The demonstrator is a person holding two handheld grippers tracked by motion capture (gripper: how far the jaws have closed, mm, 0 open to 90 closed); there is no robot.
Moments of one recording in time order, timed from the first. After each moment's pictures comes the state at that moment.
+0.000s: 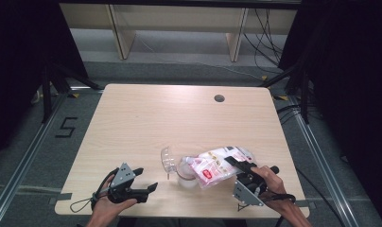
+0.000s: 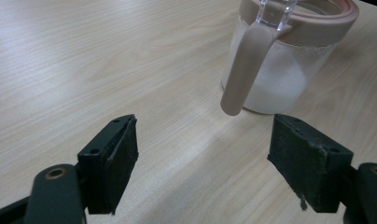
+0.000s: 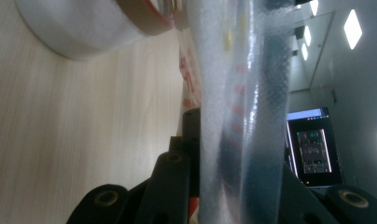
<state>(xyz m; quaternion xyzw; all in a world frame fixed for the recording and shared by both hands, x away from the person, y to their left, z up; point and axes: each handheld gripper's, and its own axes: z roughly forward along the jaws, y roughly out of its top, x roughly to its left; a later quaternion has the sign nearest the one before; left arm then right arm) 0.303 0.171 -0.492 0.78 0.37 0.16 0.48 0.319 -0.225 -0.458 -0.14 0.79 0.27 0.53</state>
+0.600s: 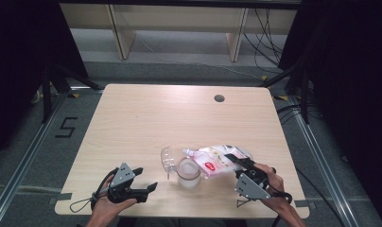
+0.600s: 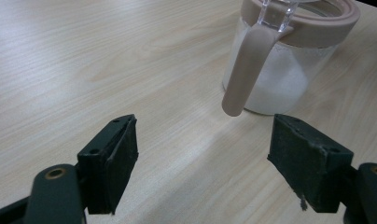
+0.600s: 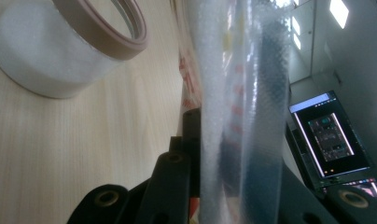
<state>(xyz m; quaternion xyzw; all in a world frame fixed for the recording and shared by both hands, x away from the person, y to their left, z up) 0.303 0.172 -0.491 0.78 0.36 0.16 0.48 0.323 -0.229 -0.457 -0.05 0.80 0.34 0.49</state>
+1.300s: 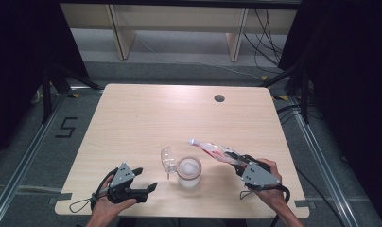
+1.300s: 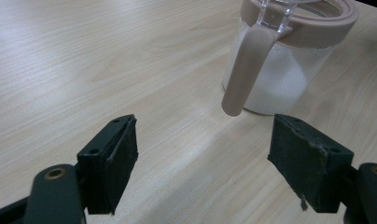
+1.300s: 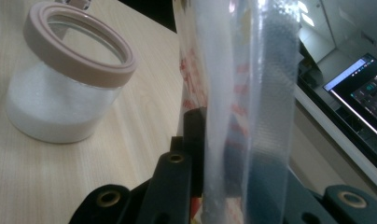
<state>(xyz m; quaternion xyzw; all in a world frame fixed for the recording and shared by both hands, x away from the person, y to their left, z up) 0.302 0.173 -0.491 0.78 0.37 0.16 0.48 0.339 -0.240 -0.461 0.06 0.79 0.46 0.40</state>
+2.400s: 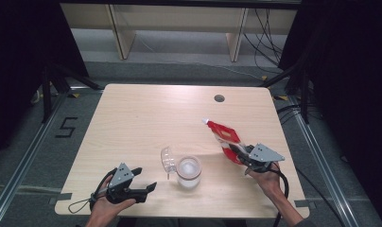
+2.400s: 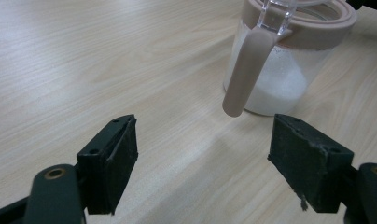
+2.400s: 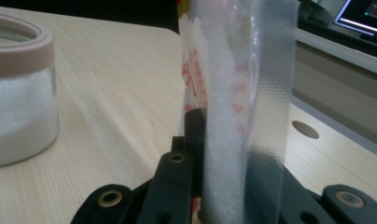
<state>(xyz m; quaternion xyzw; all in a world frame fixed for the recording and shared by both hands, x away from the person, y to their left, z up) 0.301 0.174 -0.489 0.78 0.37 0.16 0.48 0.392 -0.264 -0.491 0.20 0.77 0.52 0.31</state>
